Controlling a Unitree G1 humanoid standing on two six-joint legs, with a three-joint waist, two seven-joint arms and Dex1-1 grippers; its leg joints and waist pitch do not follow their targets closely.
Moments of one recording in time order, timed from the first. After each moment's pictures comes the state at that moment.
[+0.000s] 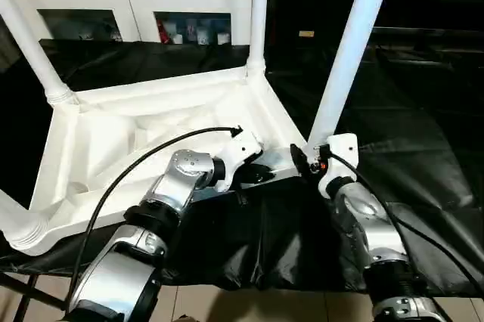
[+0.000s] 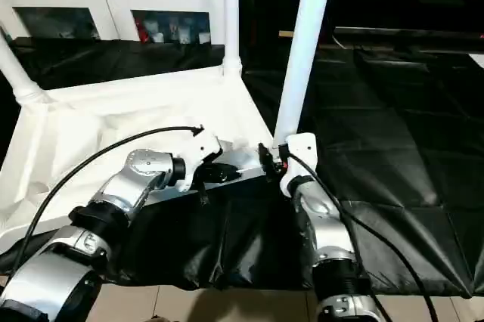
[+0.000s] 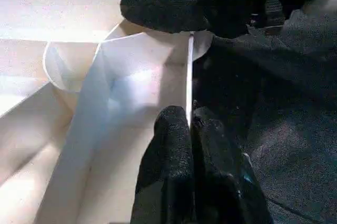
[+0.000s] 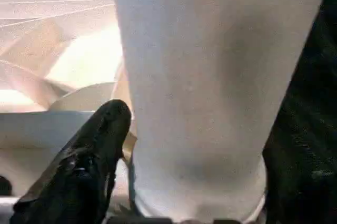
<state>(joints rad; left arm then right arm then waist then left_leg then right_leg) -0.70 0.12 -0.21 0.81 0.11 0.06 -0.99 -0.36 -0.09 -0.05 0.48 0.07 0.06 0.38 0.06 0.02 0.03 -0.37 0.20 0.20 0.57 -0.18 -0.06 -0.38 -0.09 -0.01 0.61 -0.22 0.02</state>
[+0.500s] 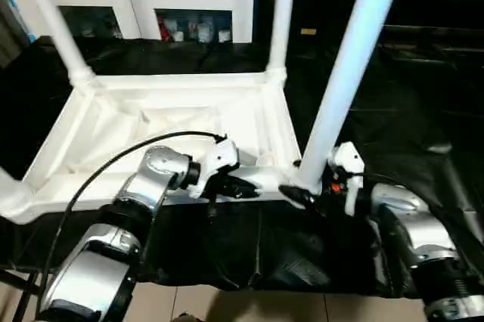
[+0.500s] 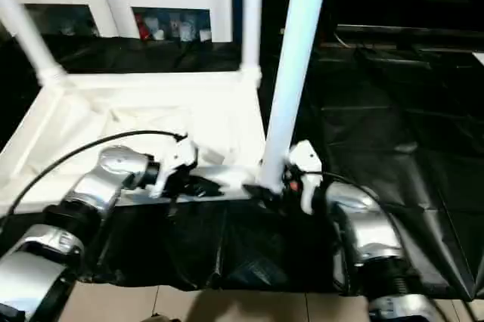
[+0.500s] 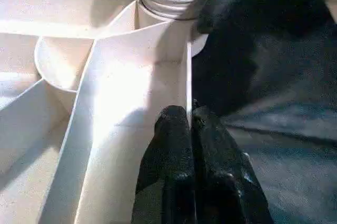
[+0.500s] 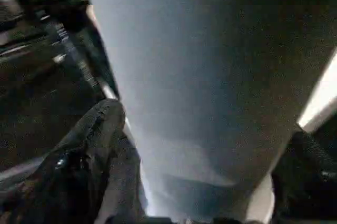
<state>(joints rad) -0.71 0.26 -0.25 0.85 0.07 -0.08 -1.34 -0.34 -0.37 0.09 0.41 0.20 0.14 1.08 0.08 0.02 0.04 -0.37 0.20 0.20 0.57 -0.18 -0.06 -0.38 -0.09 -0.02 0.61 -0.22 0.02</state>
